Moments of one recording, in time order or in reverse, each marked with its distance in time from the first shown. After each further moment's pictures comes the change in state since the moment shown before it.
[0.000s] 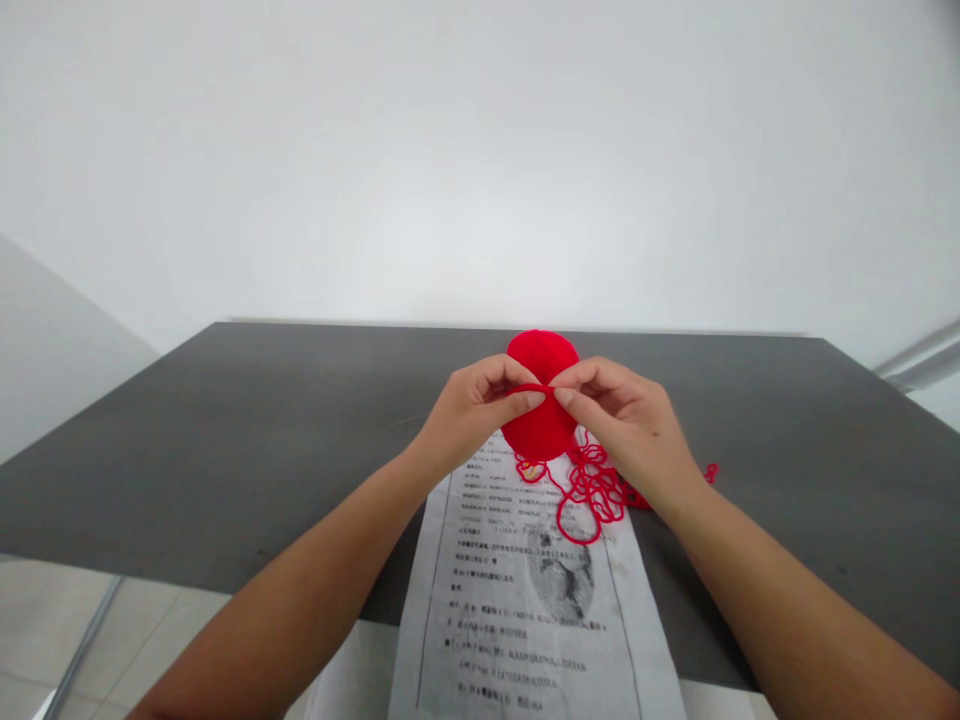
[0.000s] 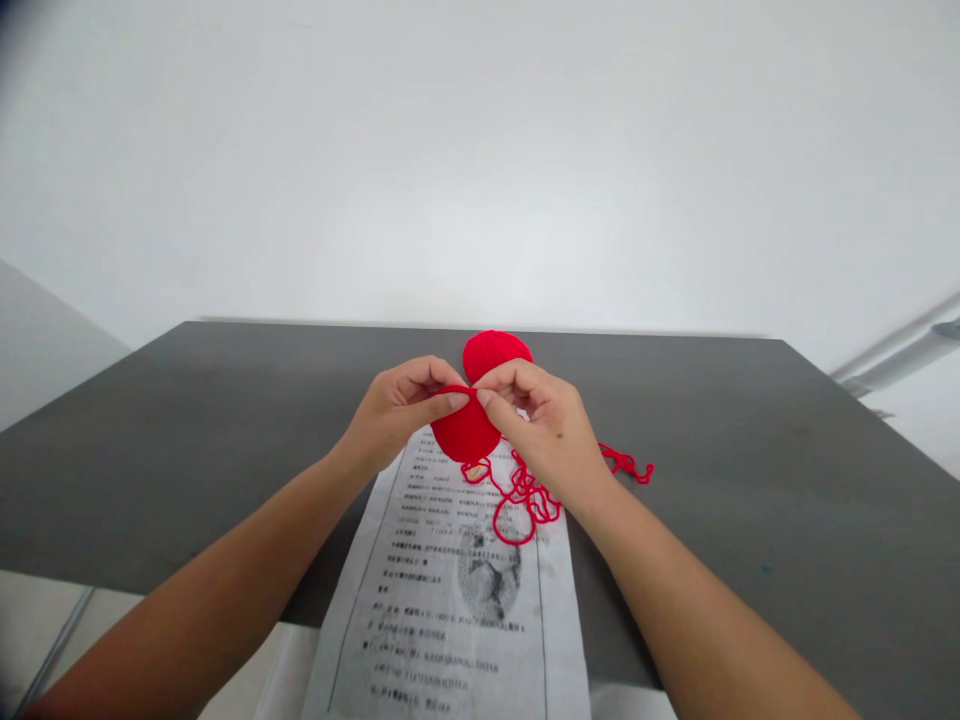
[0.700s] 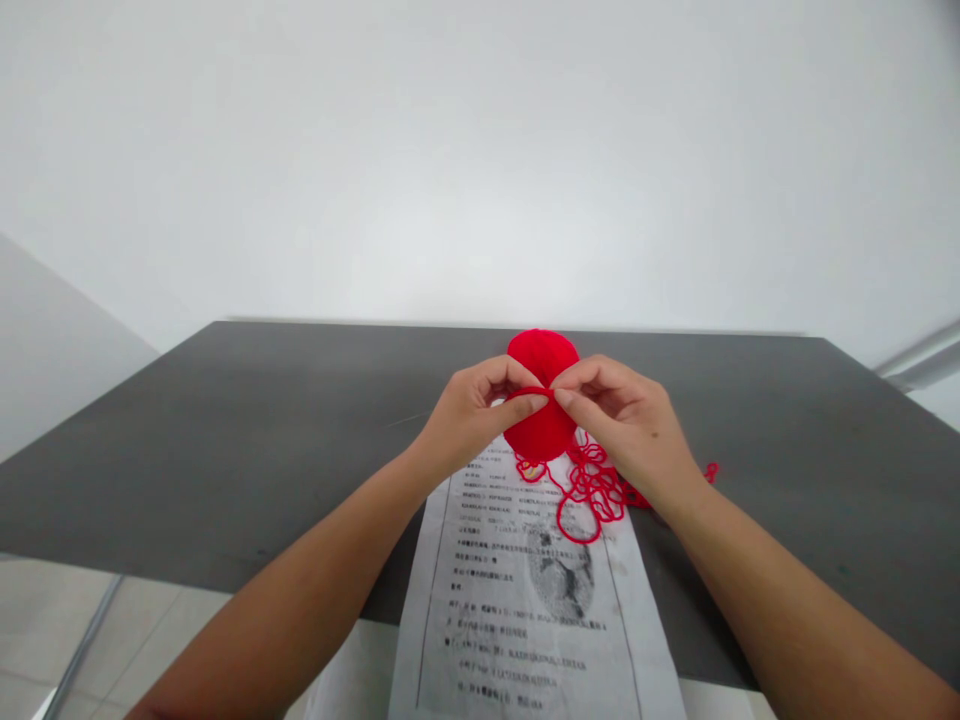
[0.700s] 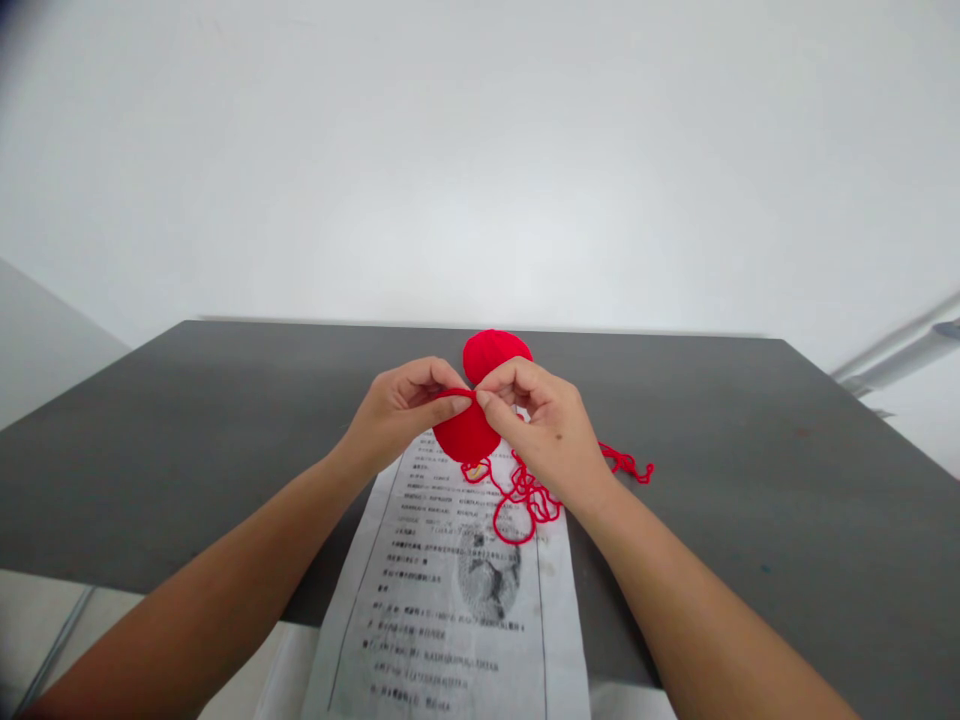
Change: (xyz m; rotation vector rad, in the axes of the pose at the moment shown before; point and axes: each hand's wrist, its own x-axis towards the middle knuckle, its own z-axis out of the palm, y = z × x) left_hand -0.001 0.001 -0.001 0.124 -0.013 0.069; right_hand 0.002 -0.002 0.000 -0.035 0.002 -0.051
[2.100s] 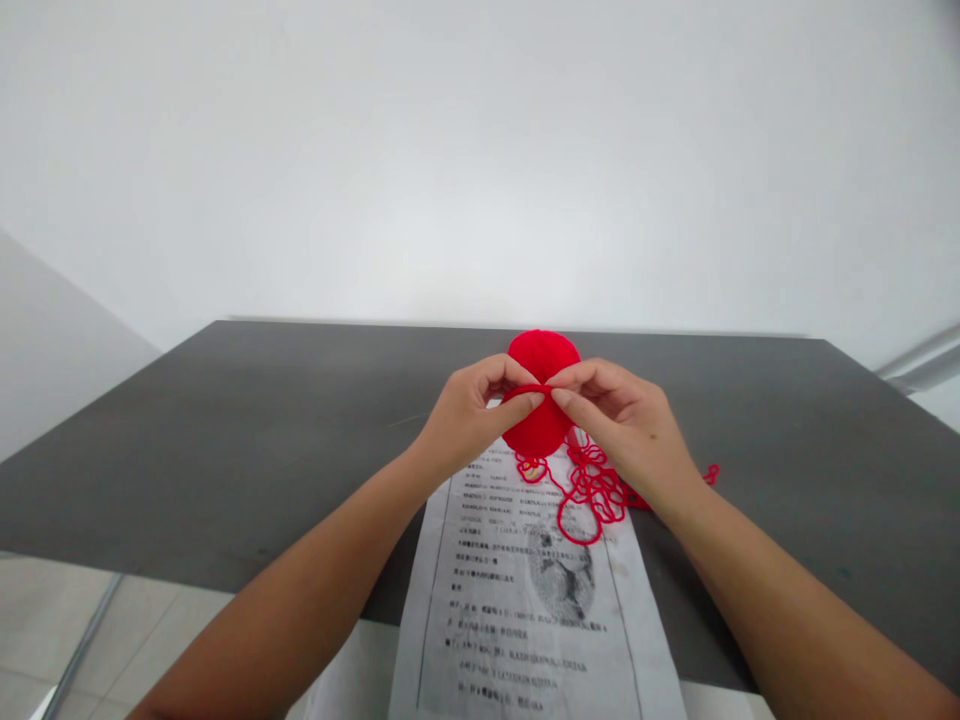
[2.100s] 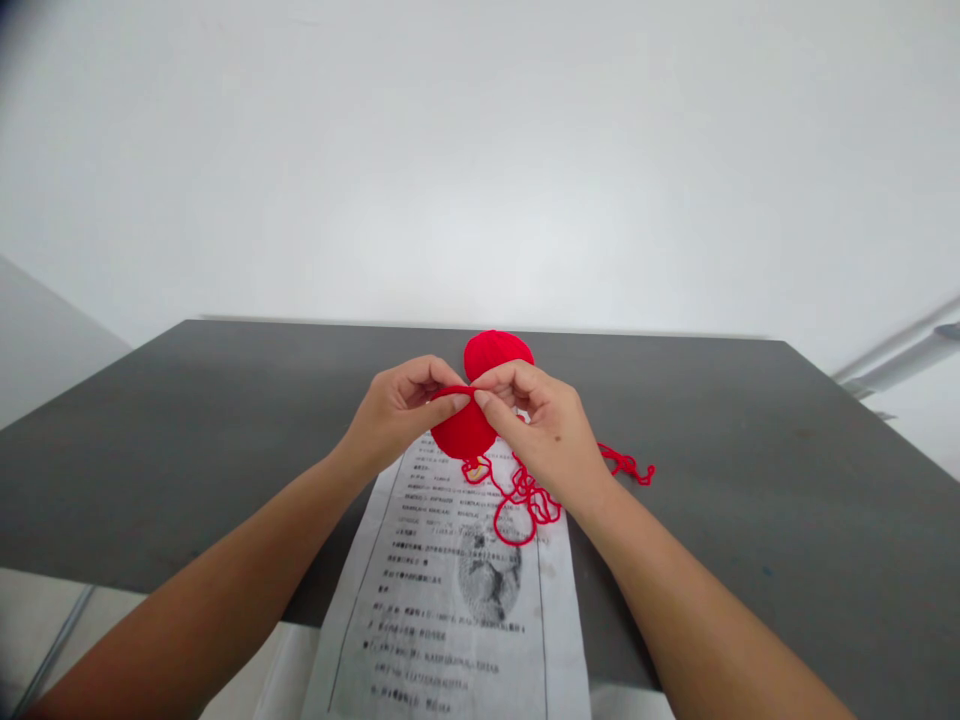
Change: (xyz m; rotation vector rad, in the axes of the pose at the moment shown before) left_hand -0.001 0.002 0.001 0.088 0.062 -0.011; right_hand 0.000 0.002 0.002 0.035 0.006 0.042
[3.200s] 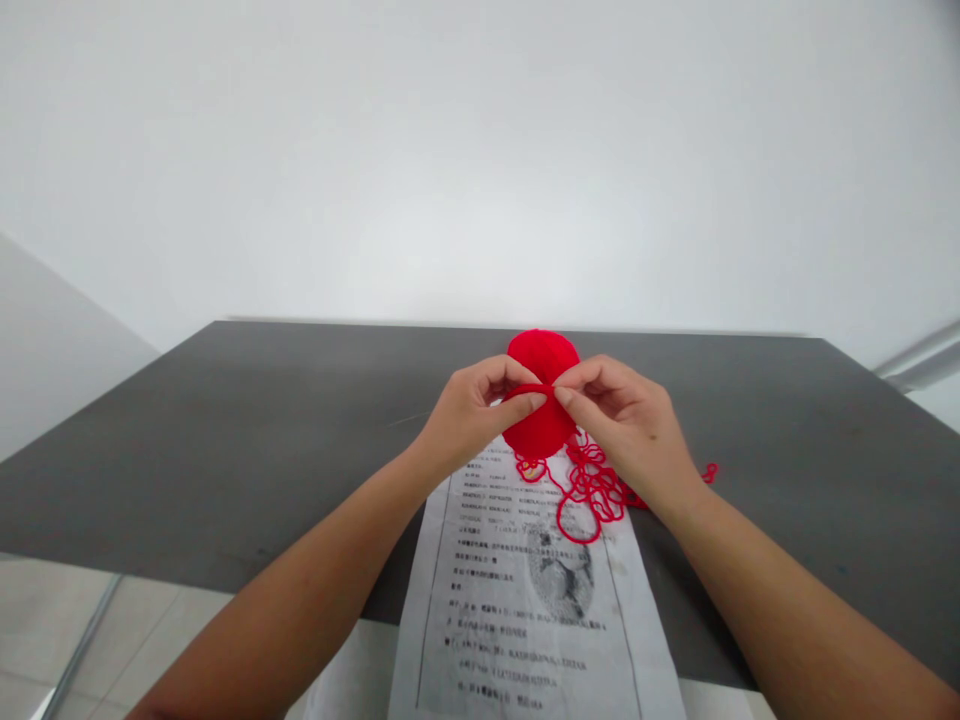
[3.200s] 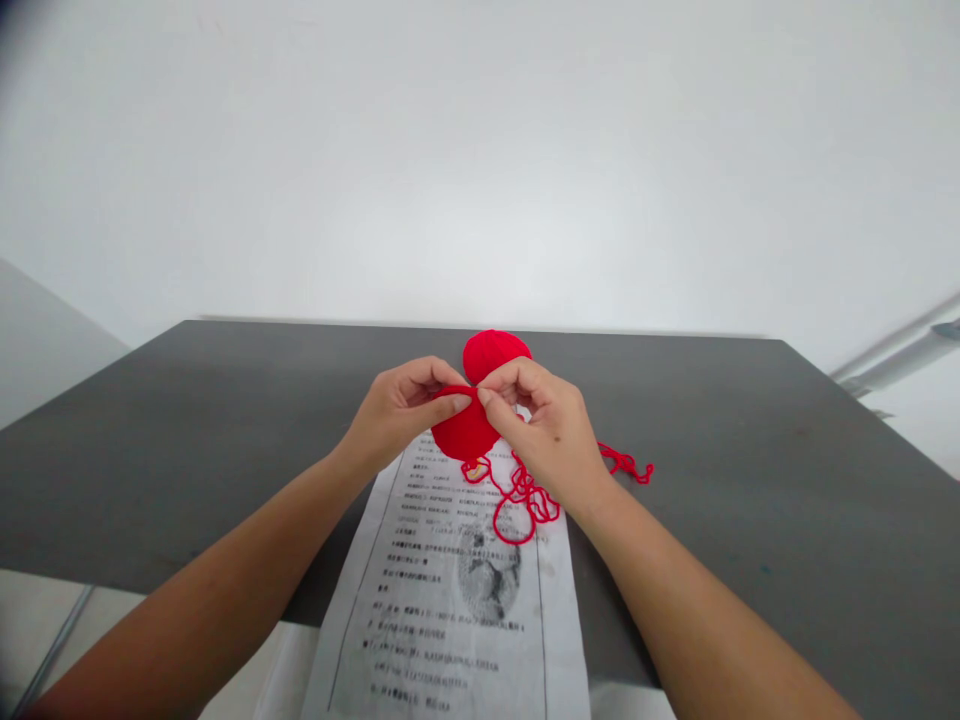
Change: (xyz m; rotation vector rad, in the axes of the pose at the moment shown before) left_hand 0.000 -0.001 0.001 -0.078 -0.031 -0.027; right_hand -0.002 0.002 -0.002 -0.081 0.016 -0.053
